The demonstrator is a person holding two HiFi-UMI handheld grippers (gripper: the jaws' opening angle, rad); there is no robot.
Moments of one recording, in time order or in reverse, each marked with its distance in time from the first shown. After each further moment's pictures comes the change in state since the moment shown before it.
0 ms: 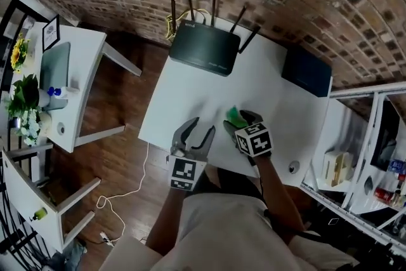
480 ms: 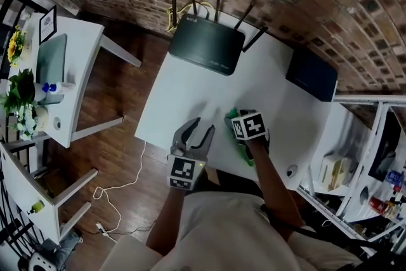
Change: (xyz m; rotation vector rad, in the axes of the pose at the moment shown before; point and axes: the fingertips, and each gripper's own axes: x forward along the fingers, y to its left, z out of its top) left arm 0.020 0.007 -0.019 -0.093 0.030 0.022; right arm 0.048 -0.036 -0.033 0.116 0.283 -0.028
